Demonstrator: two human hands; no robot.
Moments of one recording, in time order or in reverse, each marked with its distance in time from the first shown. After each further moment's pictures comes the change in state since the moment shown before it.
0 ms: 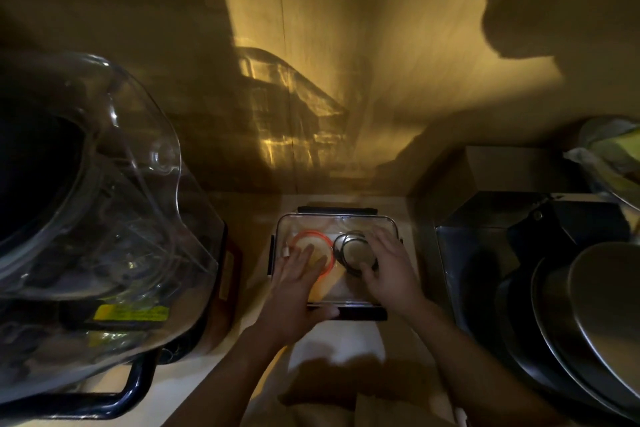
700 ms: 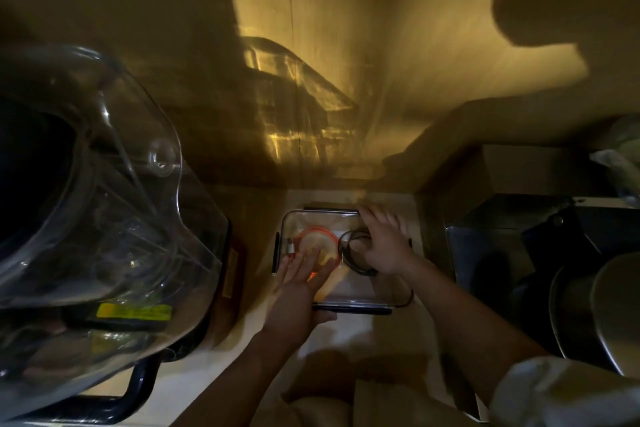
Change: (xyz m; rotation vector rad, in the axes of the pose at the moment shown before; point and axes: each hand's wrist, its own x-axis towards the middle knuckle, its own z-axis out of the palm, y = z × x) left_hand 0.001 0.001 0.006 0.232 -0.047 -0.060; right_hand 0.064 -0.003 -0.001 -0.185 -0.246 0.039
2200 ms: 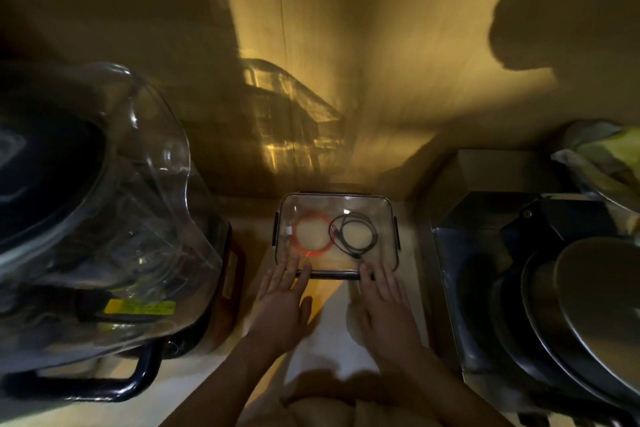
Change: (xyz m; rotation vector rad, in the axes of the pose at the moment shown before) left_hand -0.024 -0.002 -0.004 0.073 0.020 -0.115; right_hand -0.123 -0.008 0.059 0.009 0.109 0.035
